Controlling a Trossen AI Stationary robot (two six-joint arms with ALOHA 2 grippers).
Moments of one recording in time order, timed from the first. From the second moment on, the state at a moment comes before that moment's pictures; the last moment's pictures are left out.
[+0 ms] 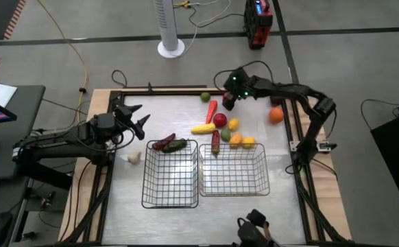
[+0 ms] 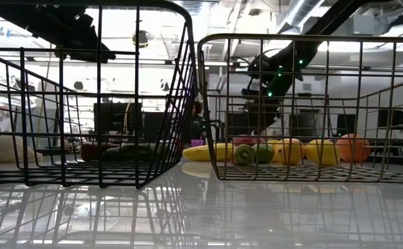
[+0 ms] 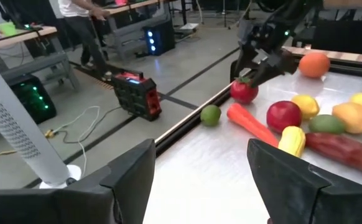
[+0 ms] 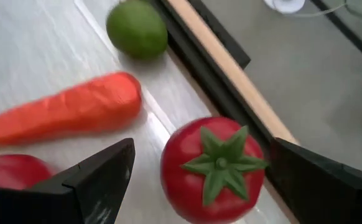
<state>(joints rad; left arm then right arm) 0.22 0.50 0.47 -0.24 -0.55 -0.03 -0.75 1.80 1.17 -0.28 0.01 -0.18</state>
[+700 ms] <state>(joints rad) 0.22 0.50 0.47 -0.26 -0.52 0.01 -0.75 1.86 1.17 -0.35 0.03 -0.20</state>
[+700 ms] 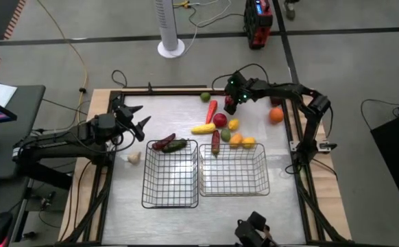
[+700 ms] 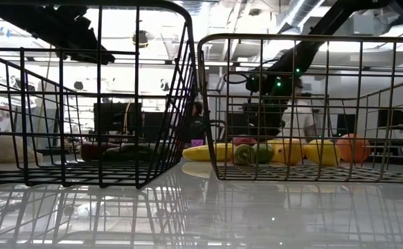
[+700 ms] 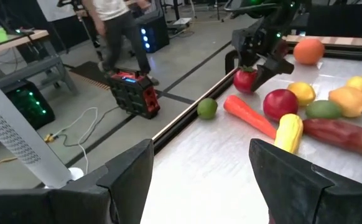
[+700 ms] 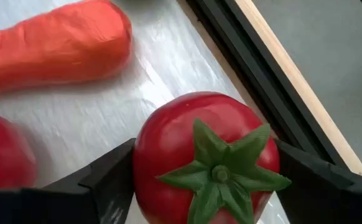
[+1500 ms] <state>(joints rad) 0.22 0.50 0.47 -0.16 -0.53 0.07 -0.28 1.40 1.17 -0.59 -0.51 0.01</state>
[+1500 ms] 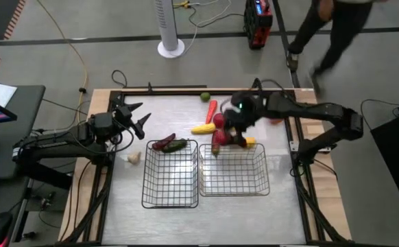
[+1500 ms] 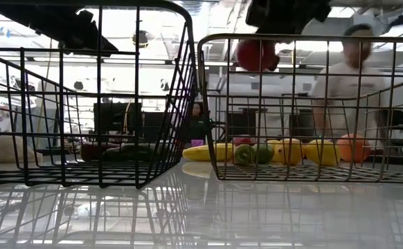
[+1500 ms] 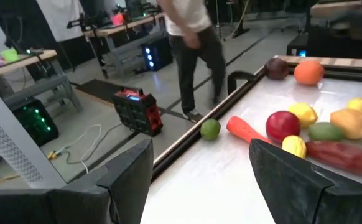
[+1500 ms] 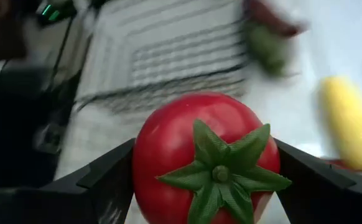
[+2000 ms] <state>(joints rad) 0.22 0.50 0.47 -0.16 -0.53 0.09 -0.05 1.43 1.17 -0.67 -0.23 0.25</state>
